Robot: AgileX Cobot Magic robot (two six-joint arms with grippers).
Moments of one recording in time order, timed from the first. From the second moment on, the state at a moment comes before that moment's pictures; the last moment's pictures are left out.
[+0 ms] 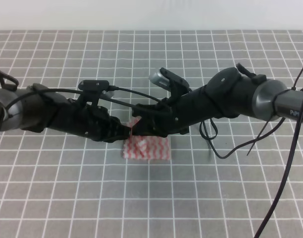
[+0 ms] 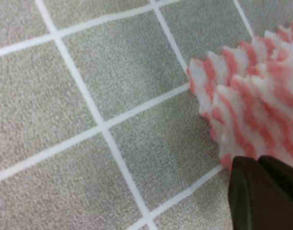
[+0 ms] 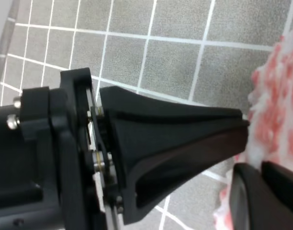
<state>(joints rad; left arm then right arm) -0.29 1.97 -1.17 -1.11 0.53 1.11 0.52 2.11 -1.51 1.08 0.66 -0.40</state>
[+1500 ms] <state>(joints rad) -0.33 1.94 -1.17 -0.96 0.66 0.98 0.43 2.13 -1.51 0.86 0.88 -0.39</state>
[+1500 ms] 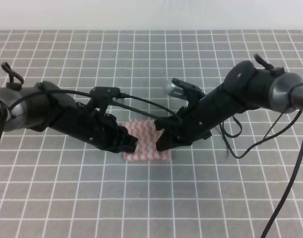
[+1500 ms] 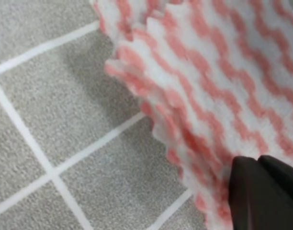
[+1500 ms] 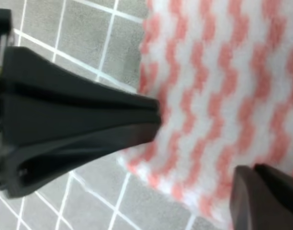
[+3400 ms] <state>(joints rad) -0.31 1.99 -1.29 -0.81 0.69 0.92 0.38 2.16 -1.61 0.90 0.85 -0.37</state>
